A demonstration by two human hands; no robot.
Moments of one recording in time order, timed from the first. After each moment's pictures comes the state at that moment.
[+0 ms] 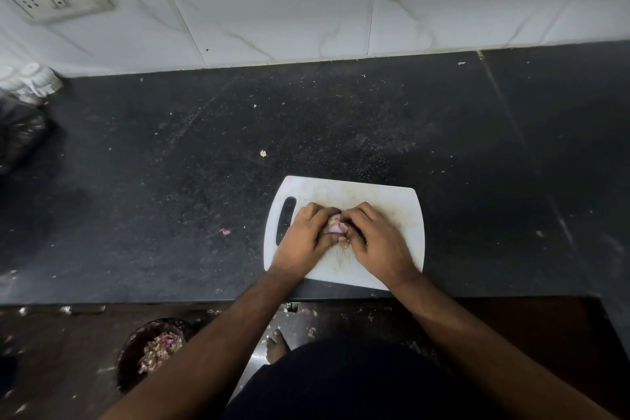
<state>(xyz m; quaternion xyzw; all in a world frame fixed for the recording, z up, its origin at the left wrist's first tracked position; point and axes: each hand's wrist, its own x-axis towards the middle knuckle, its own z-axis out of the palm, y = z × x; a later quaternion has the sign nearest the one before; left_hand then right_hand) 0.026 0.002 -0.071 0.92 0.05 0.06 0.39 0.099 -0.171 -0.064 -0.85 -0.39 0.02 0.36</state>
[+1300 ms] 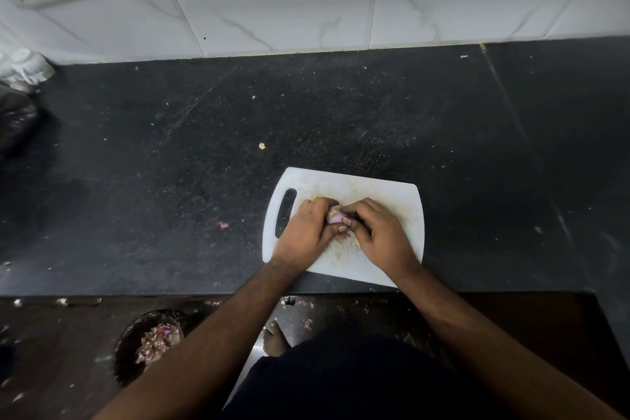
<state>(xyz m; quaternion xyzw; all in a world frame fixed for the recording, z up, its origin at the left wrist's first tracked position) 0.031 -0.002 -0.067 0.93 0.06 0.04 0.36 0.107 -0.175 -0.063 -0.83 -0.37 0.05 0.42</state>
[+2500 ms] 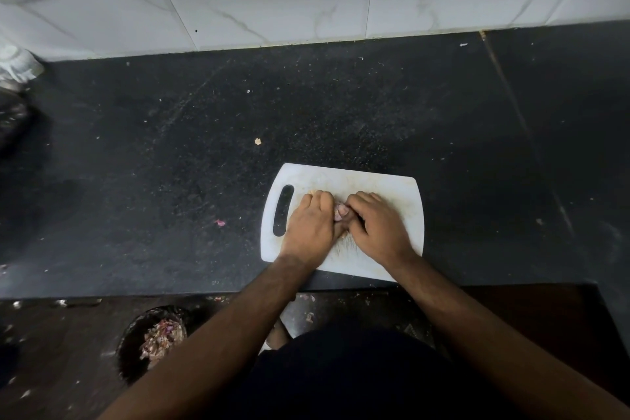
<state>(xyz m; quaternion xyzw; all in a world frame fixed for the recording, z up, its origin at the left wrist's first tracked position) 0.040 -0.021 -0.070 0.97 0.07 0.09 0.20 0.110 -0.168 -0.065 -0.87 -0.36 0.02 0.33</state>
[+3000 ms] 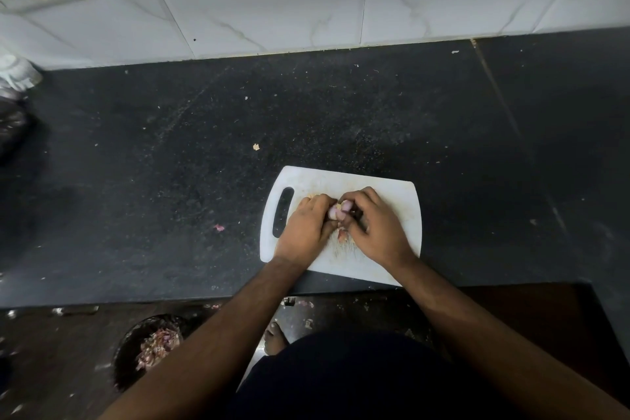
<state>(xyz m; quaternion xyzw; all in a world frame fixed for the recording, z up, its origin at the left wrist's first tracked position) 0.039 -0.006 -0.069 0.93 0.05 0.06 0.35 0.110 -0.170 -0.062 -0.84 -0.32 0.07 0.44</state>
